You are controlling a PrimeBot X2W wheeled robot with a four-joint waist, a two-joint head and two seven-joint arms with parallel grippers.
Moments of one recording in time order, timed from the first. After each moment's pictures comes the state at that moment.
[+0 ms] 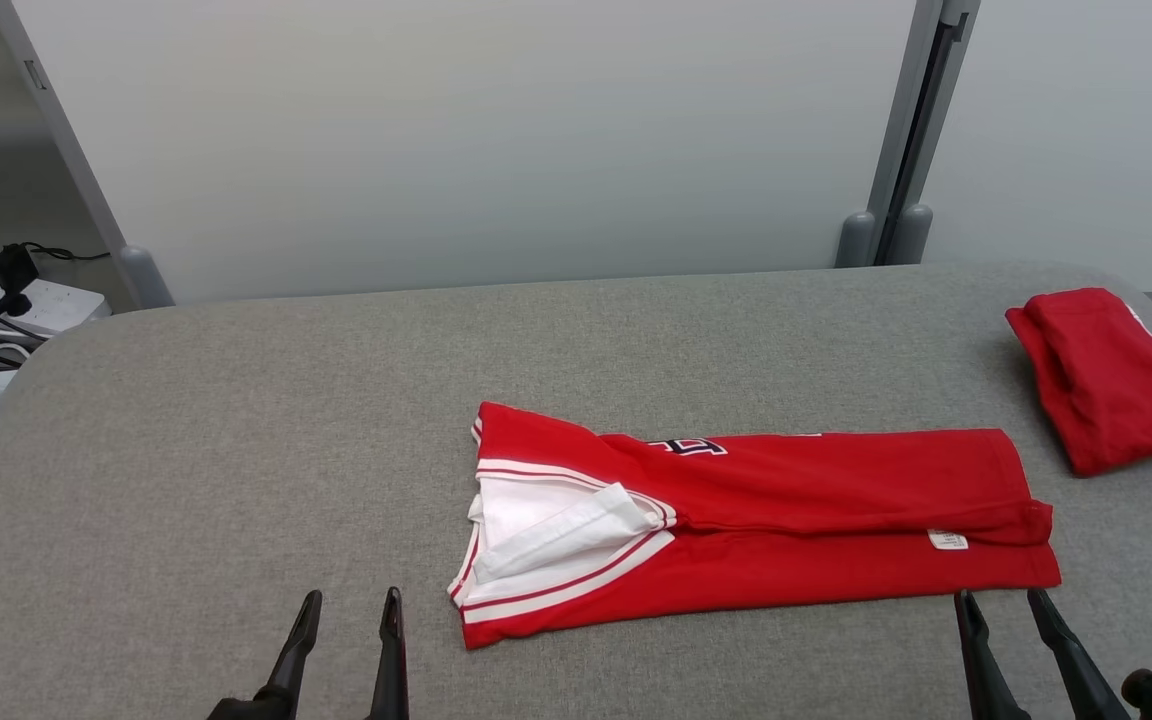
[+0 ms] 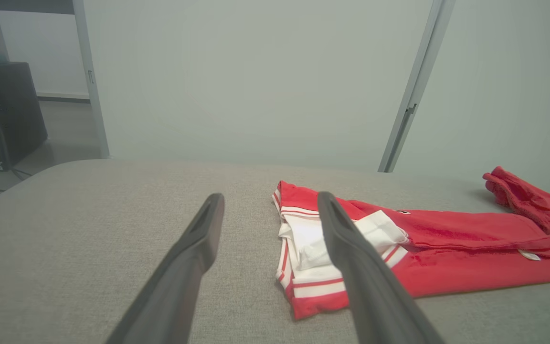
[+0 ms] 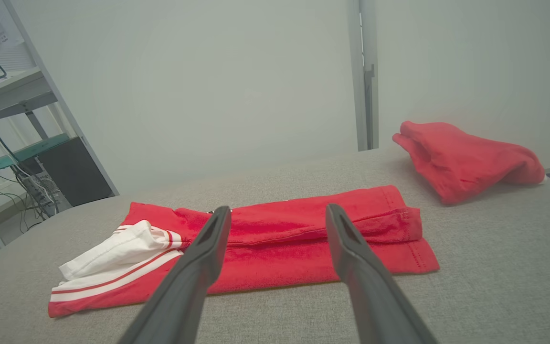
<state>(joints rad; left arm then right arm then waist) 0.18 0.05 -0.20 0.07 -0.27 0.12 -0.25 0.17 -0.12 0.07 0.11 0.37 0.13 -0.25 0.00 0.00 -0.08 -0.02</state>
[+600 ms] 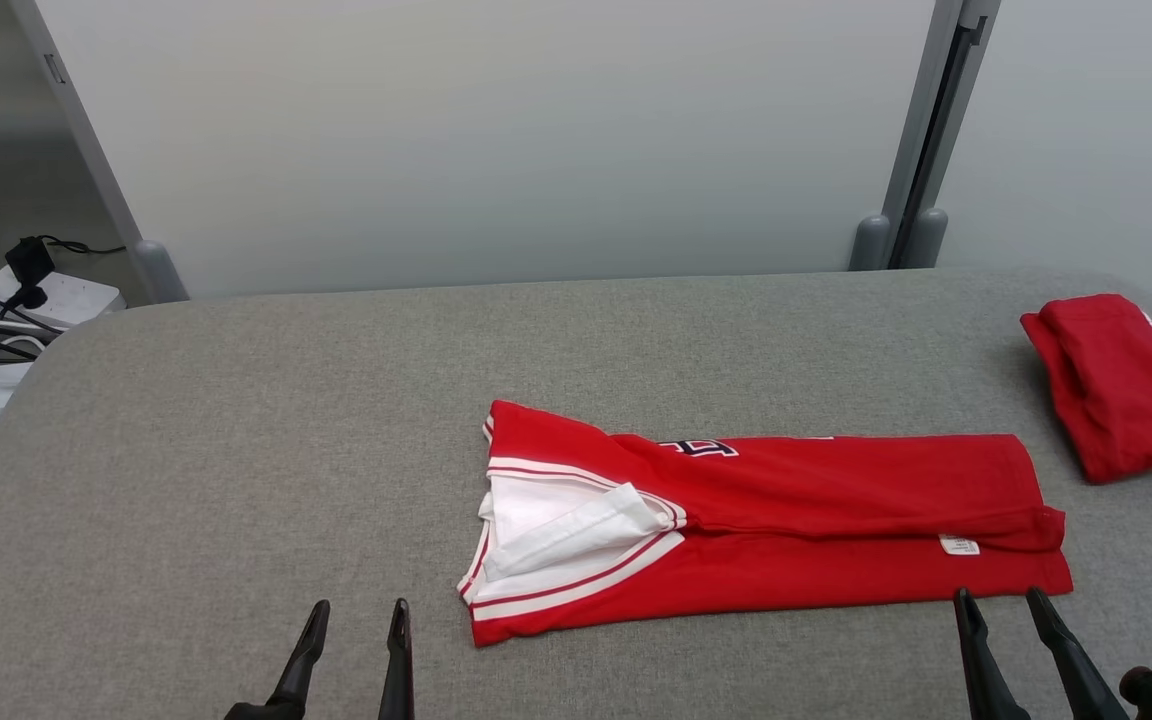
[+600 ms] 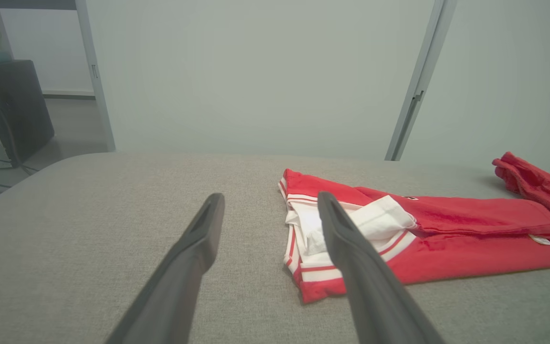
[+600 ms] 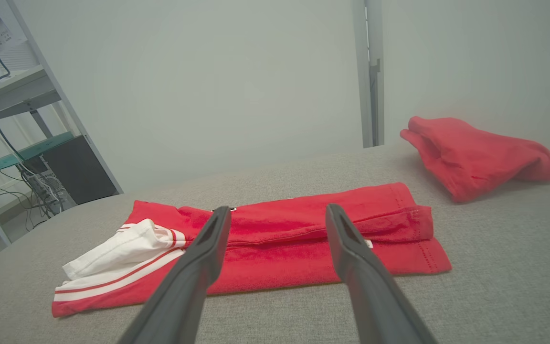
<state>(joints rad) 0.18 0.05 -0.21 0.10 -0.24 0.11 -0.25 0.16 -0.12 0.07 0.14 0.38 0.13 -0.25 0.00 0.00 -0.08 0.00</state>
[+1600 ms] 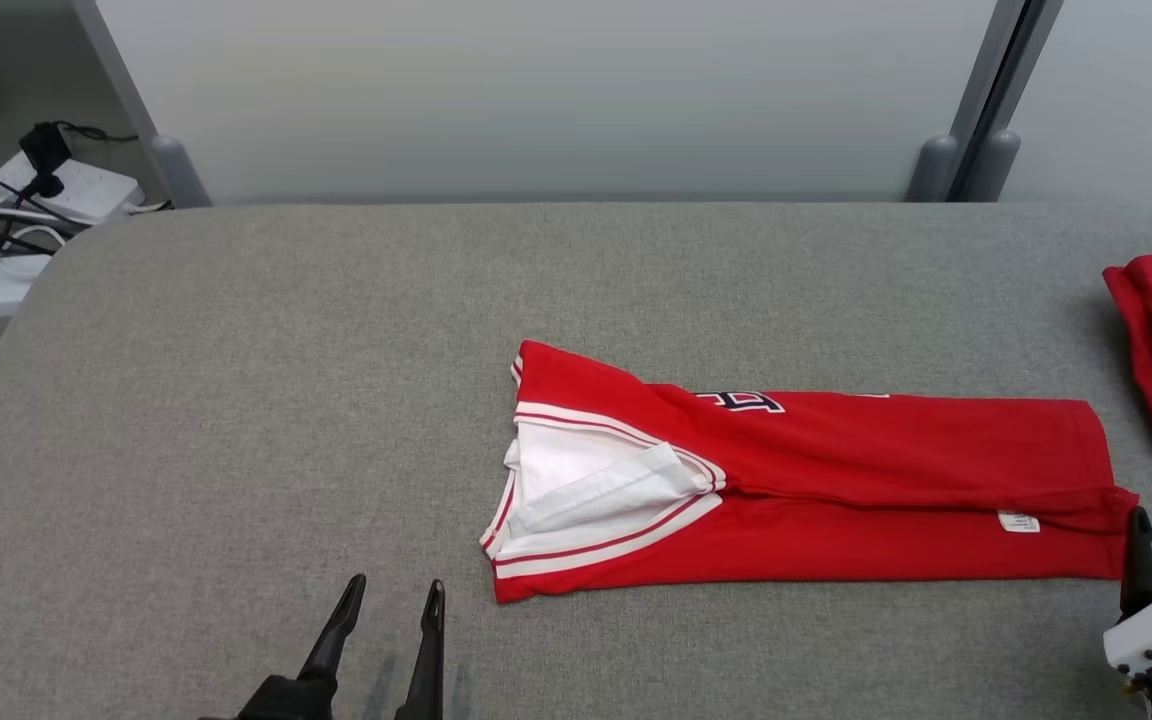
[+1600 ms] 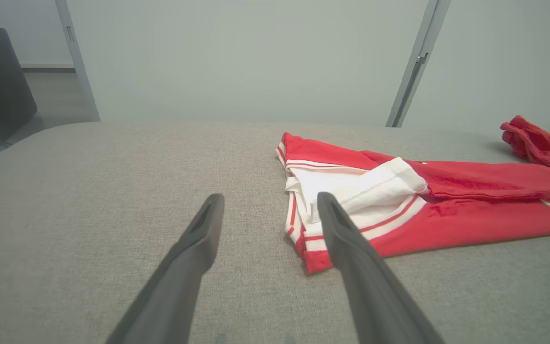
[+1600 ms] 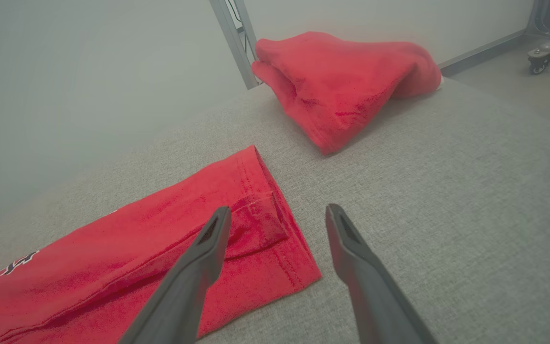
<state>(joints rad) 0.14 0.05 -0.24 0.13 -0.21 0.08 -0.25 -0.28 -0.21 -0.12 0.83 0.55 0.13 -0.25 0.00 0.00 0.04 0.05</state>
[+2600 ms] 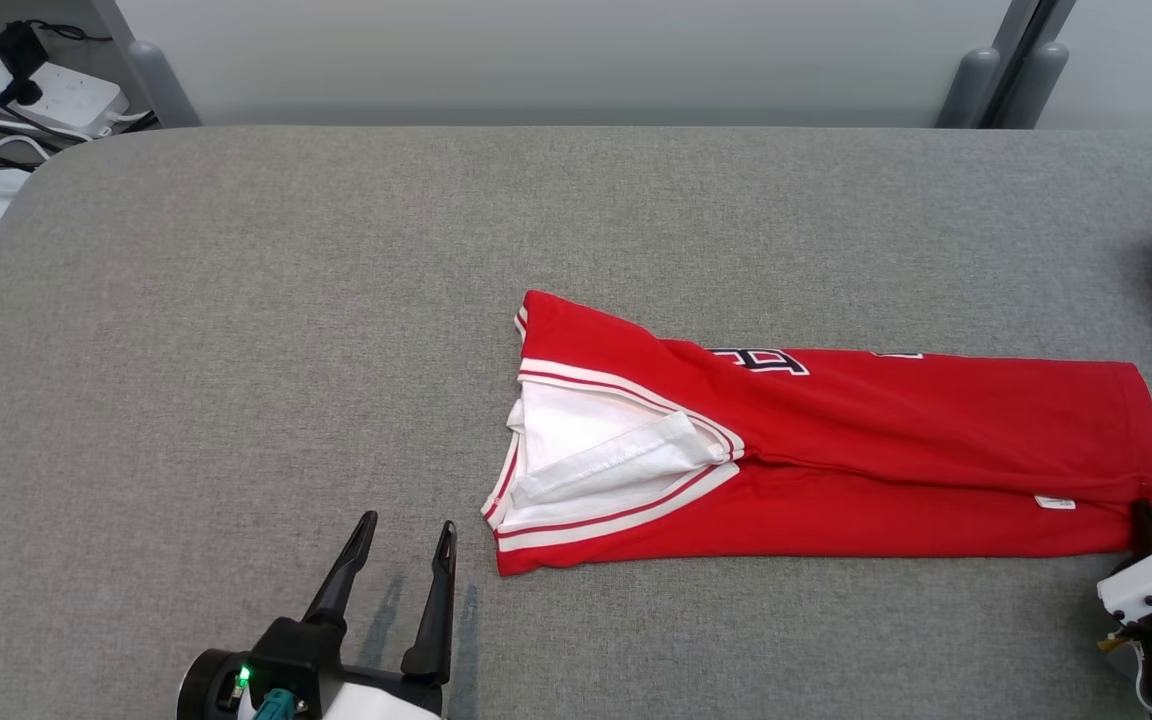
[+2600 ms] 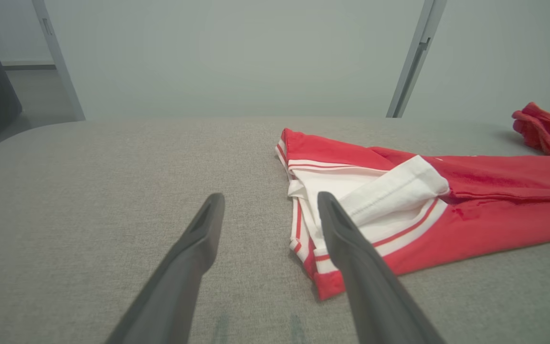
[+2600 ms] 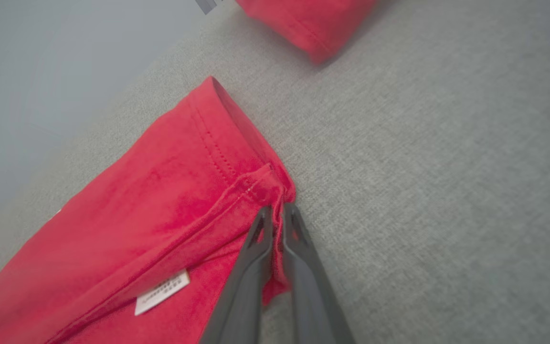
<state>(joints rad) 0.03 0.05 -0.25 0.14 -0.18 0.05 -0.25 -0.47 -0.26 0.04 1.07 0.88 0.13 -0.19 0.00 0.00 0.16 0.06</state>
